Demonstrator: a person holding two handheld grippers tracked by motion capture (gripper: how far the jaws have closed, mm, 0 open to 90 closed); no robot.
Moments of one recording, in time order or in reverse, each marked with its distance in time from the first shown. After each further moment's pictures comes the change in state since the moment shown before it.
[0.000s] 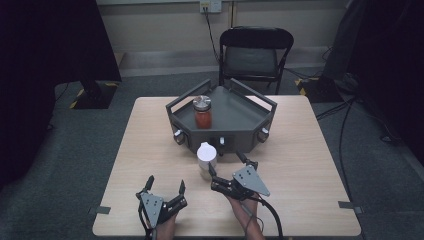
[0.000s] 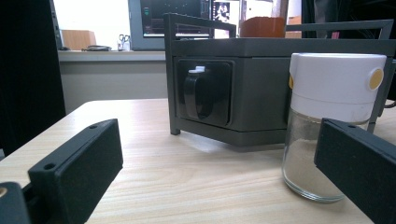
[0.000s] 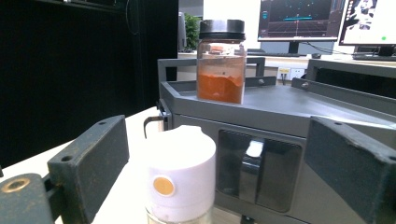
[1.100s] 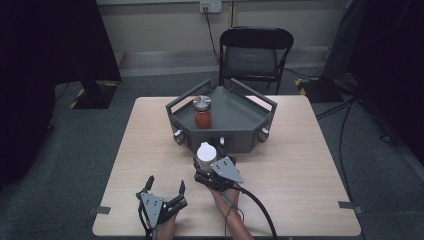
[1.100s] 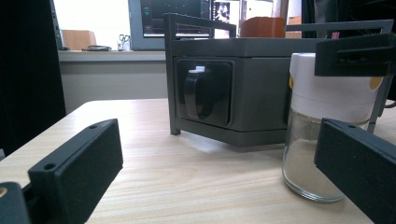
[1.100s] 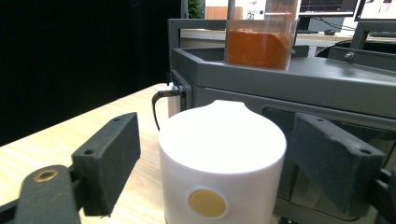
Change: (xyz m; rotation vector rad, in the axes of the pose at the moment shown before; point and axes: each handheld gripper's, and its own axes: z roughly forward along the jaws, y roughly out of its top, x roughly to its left) left arm 0.000 0.000 0.000 0.000 0.000 0.000; right arm 0.027 -0.011 0.052 0.094 0.002 -0.010
